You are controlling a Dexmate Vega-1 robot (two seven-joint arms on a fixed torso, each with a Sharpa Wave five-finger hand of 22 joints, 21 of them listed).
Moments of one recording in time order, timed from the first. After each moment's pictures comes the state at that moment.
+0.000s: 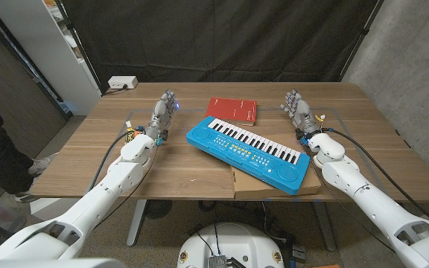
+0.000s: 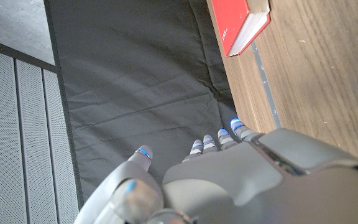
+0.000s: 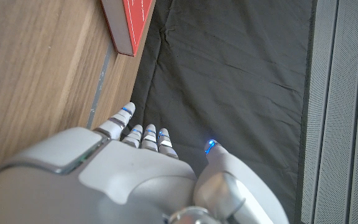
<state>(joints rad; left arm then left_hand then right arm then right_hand) 0.82 0.51 0.37 -1.28 -0.65 -0.29 -0.03 0.02 0.07 0.42 0.17 0.24 -0.17 0.04 0.18 0.17 -0.17 -0.01 0.19 0.18 -0.17 0.03 0.19 0.18 -0.17 0.00 0.34 0.20 -0.84 -0.51 -0.37 -1.30 0.65 0.29 0.03 0.06 0.09 0.33 0.16 0.23 -0.03 0.05 0.18 0.18 -0.03 0.04 0.18 0.18 -0.11 -0.03 0.19 0.18 0.12 -0.04 0.18 0.17</state>
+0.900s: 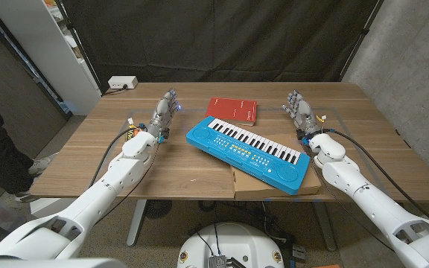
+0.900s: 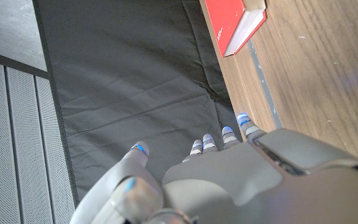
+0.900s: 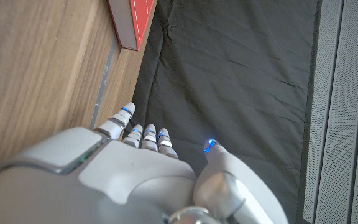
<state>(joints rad) 0.81 0.52 0.39 -1.31 -0.62 -0.23 0.00 0.09 0.04 0.40 0.08 0.23 -0.18 0.03 0.19 0.17 -0.17 0.02 0.22 0.18 -0.17 0.10 0.22 0.18 -0.15 0.14 0.37 0.19 -0.83 -0.50 -0.37 -1.26 0.65 0.30 0.03 0.05 0.09 0.33 0.16 0.23 -0.03 0.05 0.18 0.18 -0.03 0.04 0.18 0.18 -0.11 -0.03 0.19 0.18 0.12 -0.04 0.18 0.17</state>
